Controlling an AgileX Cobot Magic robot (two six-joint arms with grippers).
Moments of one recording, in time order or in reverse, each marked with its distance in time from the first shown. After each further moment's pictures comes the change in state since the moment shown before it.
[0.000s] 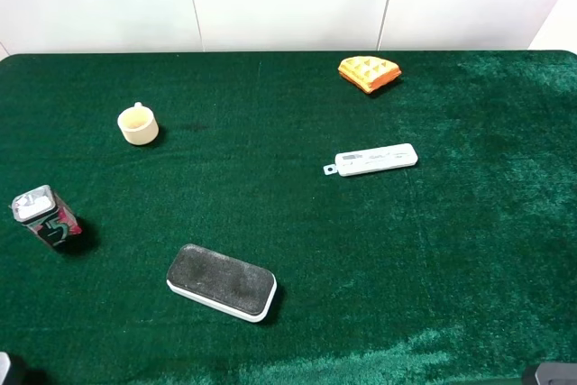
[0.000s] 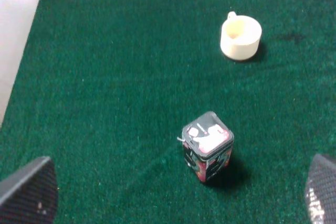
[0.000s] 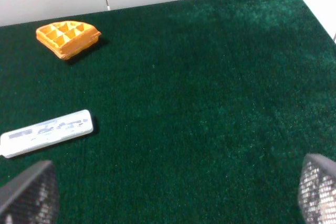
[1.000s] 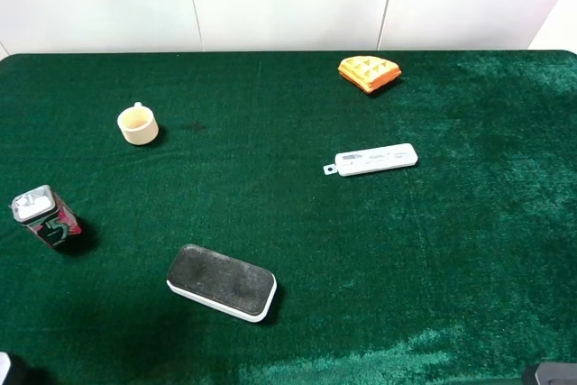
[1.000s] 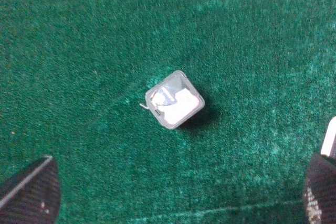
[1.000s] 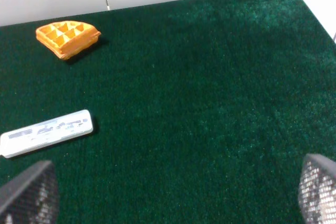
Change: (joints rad) left arm 0.000 0.805 -0.243 -0.086 0.004 -0.008; right arm 0.000 0.000 0.000 -0.001 0.000 0.000
